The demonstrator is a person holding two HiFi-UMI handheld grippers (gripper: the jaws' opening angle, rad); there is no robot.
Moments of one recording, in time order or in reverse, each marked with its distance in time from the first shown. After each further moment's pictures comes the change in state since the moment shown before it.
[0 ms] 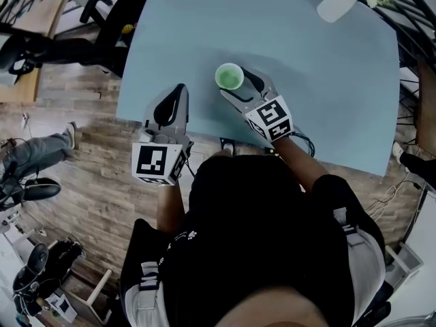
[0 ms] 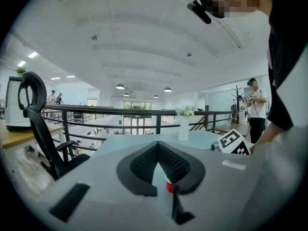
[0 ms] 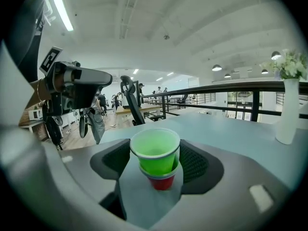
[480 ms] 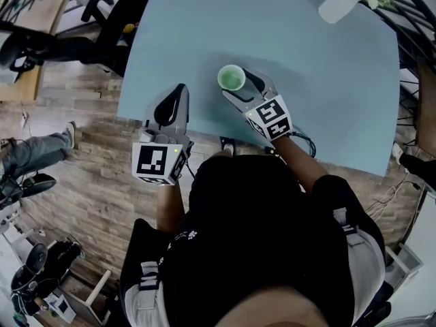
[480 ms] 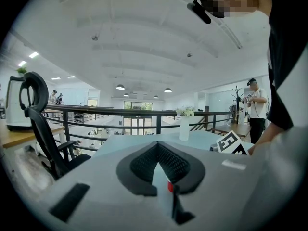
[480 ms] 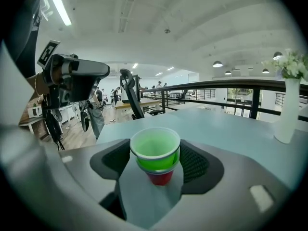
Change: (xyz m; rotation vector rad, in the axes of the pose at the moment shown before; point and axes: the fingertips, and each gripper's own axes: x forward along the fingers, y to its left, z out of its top) left arm -0.009 0.007 -0.005 -0.007 0.001 0.003; right arm 0.006 0.004 -0.015 -0.012 0.070 -0.013
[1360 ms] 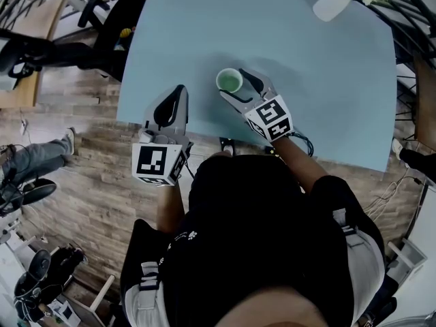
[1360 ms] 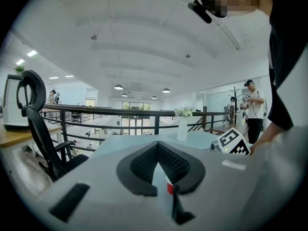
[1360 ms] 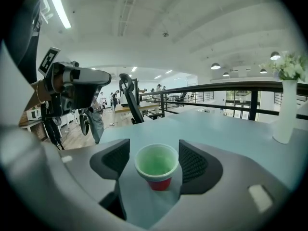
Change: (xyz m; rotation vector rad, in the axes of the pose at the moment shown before) left arm 0.004 -0.001 0.004 0.008 -0.011 -0.028; right arm -0.006 0.002 0.013 0.019 -0.039 -0.007
